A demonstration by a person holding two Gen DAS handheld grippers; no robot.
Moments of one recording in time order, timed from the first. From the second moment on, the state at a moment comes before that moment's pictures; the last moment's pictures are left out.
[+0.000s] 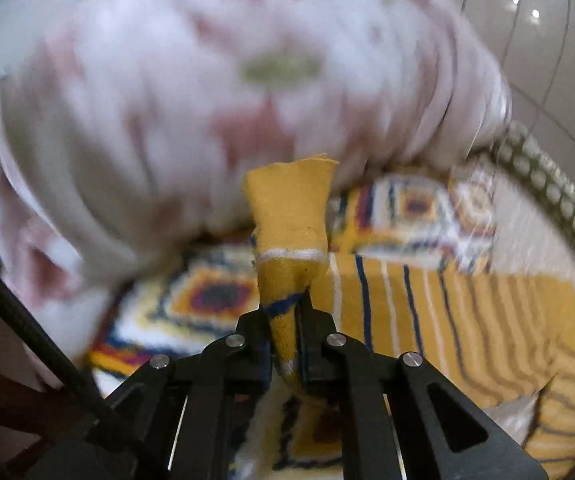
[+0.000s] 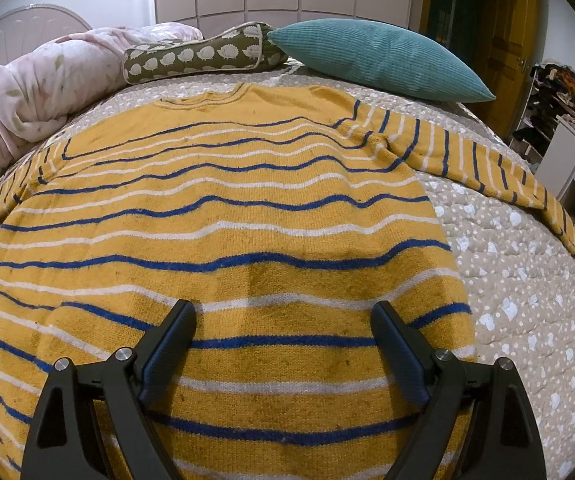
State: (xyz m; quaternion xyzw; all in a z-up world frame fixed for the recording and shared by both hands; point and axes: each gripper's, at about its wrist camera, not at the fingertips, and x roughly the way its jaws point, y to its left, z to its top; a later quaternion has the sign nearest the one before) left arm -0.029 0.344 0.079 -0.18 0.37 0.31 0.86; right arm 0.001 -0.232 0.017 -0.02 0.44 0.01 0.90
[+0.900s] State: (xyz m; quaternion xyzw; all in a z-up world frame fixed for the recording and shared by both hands) left arm 0.035 -0.031 0.138 -0.11 0.40 -0.11 0.90; right arm -0.046 -0.352 0.071 0.15 0.38 -0.02 0.91
